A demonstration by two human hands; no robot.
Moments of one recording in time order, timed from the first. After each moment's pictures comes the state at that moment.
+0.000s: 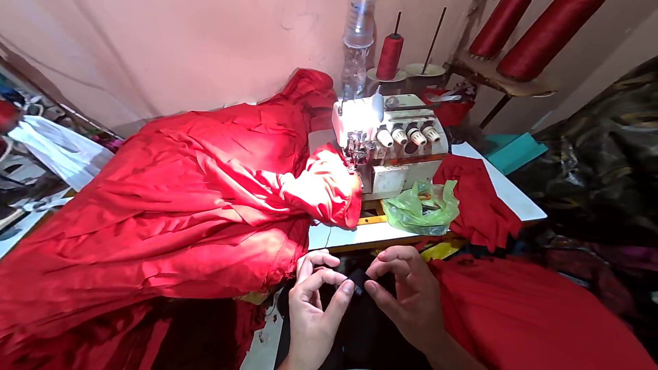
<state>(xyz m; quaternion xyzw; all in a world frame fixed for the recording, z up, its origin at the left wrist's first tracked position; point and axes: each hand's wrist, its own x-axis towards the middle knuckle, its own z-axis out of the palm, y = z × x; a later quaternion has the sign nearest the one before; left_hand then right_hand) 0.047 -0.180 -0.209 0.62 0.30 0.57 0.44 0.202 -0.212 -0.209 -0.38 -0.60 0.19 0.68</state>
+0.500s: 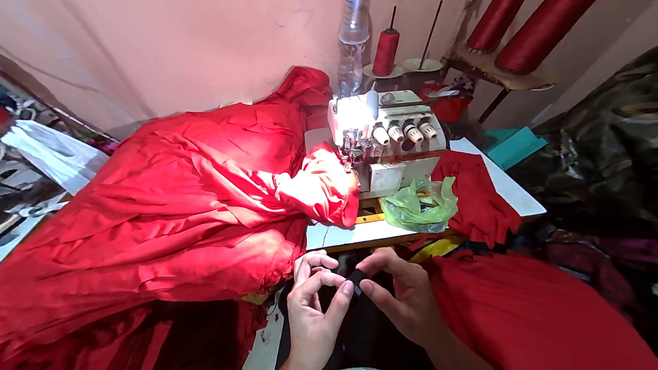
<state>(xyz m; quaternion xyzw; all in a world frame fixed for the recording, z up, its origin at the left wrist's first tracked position) 0.051 -0.183 -0.208 0.63 0.31 0.57 0.42 0.207 -0.210 -0.213 -0.40 -0.62 0.20 0.64</state>
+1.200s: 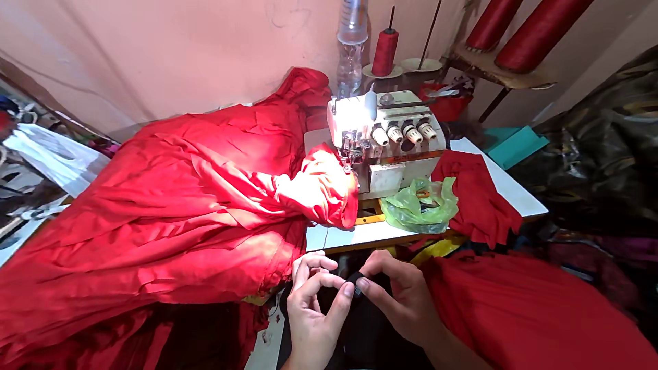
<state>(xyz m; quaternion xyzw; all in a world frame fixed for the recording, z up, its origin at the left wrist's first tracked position) 0.053 -0.180 -0.210 0.65 0.31 0.58 0.39 0.208 -0.207 -0.215 -0.39 -0.62 0.22 0.64</state>
